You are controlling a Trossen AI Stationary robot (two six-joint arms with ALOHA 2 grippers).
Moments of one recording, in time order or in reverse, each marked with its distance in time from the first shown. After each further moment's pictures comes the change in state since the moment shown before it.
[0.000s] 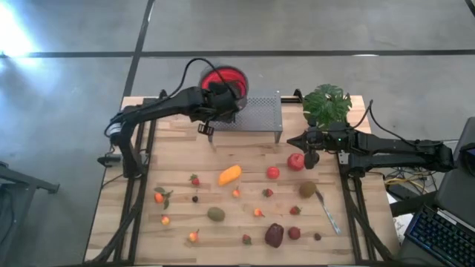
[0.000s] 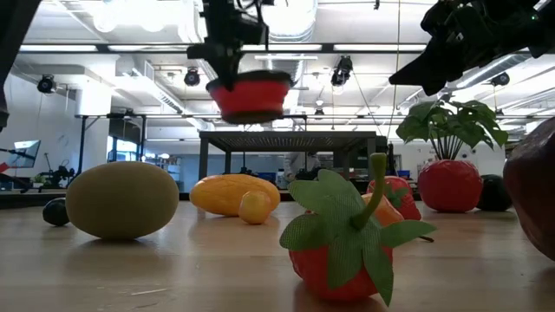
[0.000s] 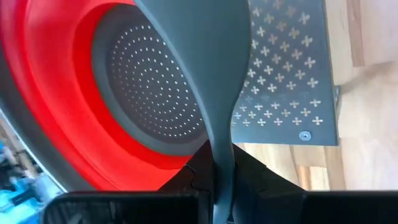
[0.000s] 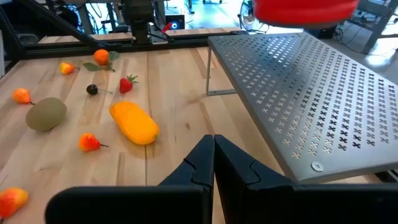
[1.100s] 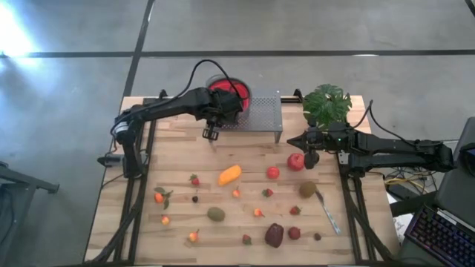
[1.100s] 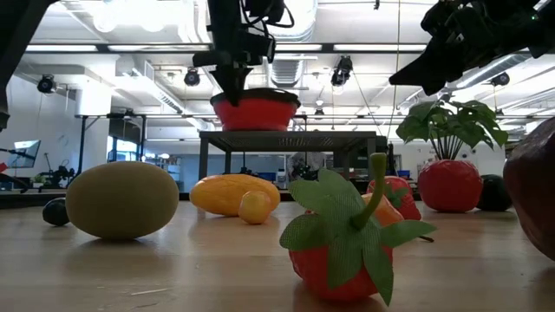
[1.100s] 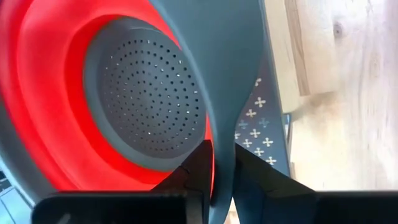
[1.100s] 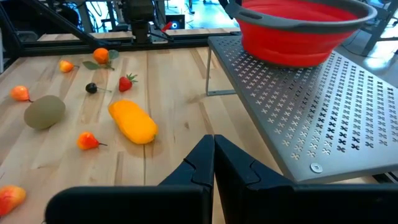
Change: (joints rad) left arm 0.017 0.047 -0.018 0.026 0.185 -0.034; right arm 0.000 0.000 -0.002 0.001 0.000 -0.015
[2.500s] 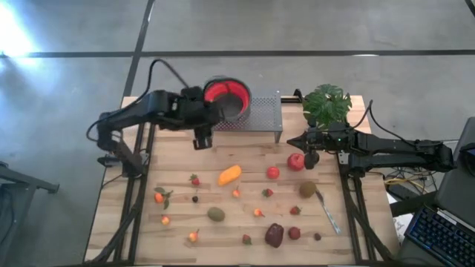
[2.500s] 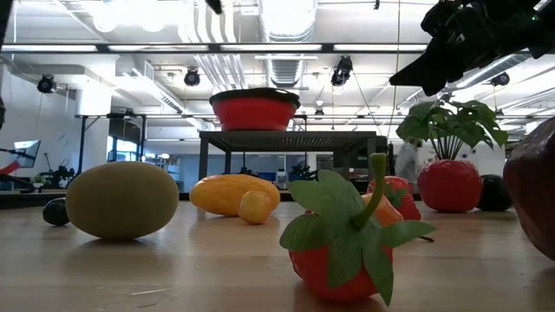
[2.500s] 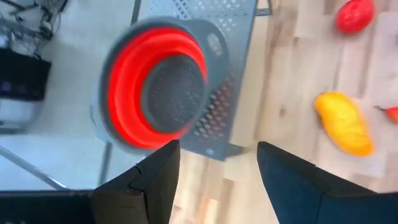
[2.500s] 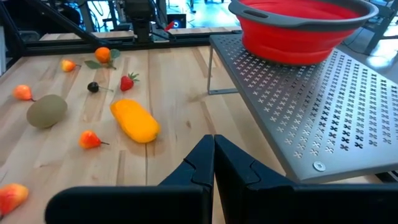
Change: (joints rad) left arm -0.285 -0.176 0.282 -0.276 -0.122 -0.643; right arm 0.002 0.000 -0.001 -0.002 -0.007 0.005
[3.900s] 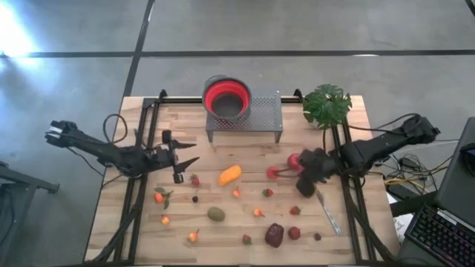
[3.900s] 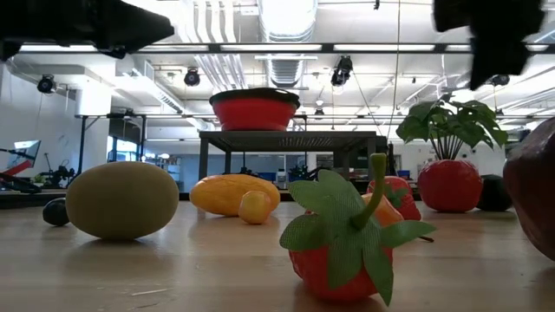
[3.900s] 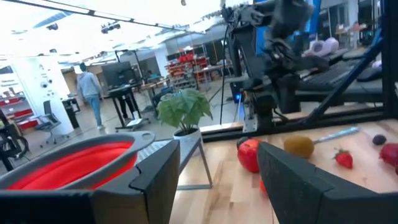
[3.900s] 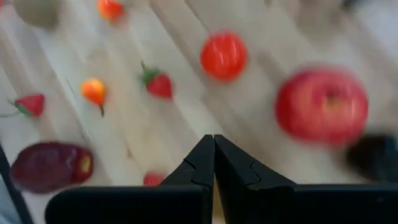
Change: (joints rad) left arm -0.305 -1.008 -1.906 2.162 -0.065 0.334; right arm 0.596 0.435 0.513 -0.912 0.247 1.024
